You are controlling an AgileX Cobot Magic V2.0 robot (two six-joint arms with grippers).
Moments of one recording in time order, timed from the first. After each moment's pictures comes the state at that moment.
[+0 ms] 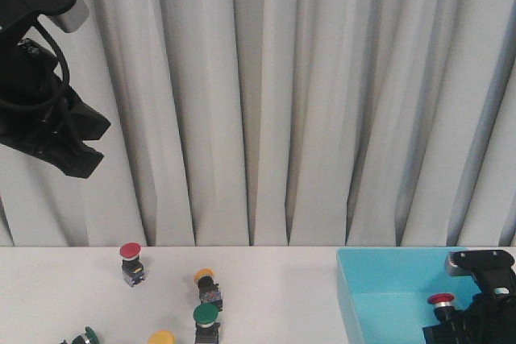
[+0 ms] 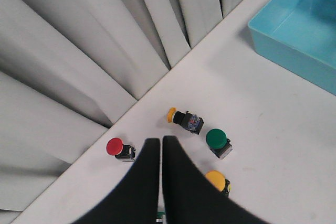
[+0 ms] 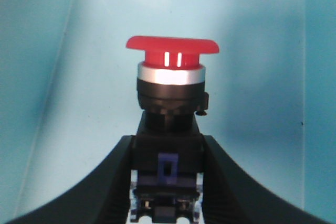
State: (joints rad) left arm -0.38 1.42 -1.81 -0.03 1.11 0.47; right arm -0.10 1.73 -0.93 0.57 0.32 -0.69
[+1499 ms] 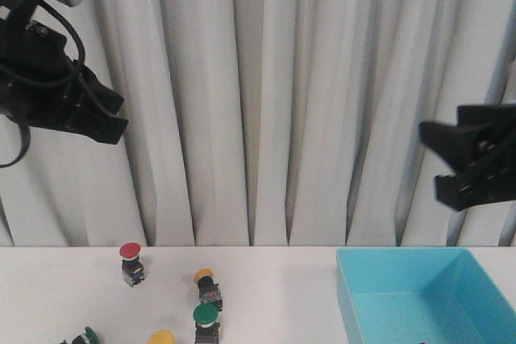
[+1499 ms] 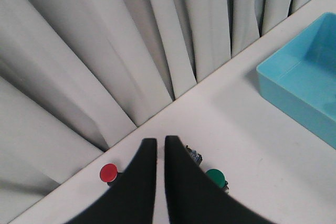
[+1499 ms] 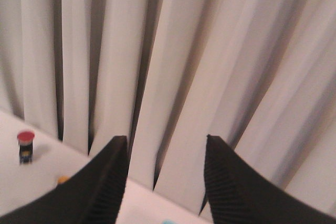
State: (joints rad) left arm -0.38 1.44 -1.81 -0.03 0.98 0.34; right arm 0.17 1.06 -1.08 0.74 0.26 -0.94
